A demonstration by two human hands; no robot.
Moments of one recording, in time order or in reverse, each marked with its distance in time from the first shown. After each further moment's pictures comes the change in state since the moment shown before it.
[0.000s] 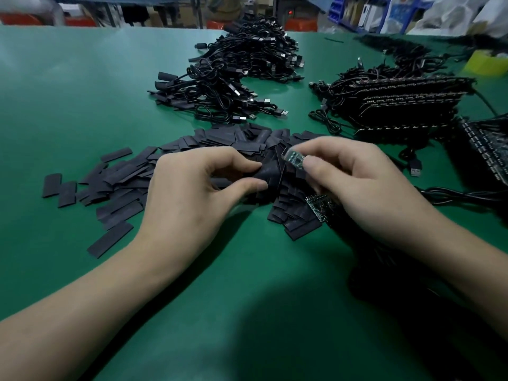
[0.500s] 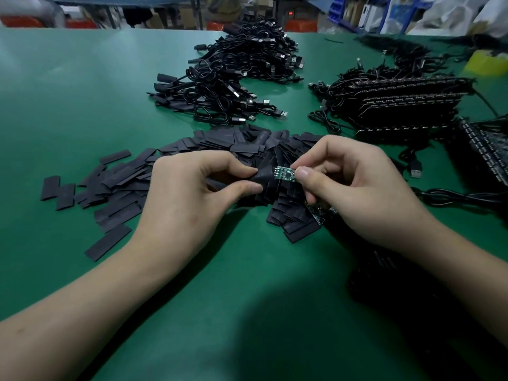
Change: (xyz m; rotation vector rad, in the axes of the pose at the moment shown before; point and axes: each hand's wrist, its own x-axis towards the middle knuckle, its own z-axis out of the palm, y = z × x) left_hand 0.002 -0.002 0.000 -0.025 -0.028 -0.018; right_hand -0.002 0.008 0.002 0.093 0.041 -0.064
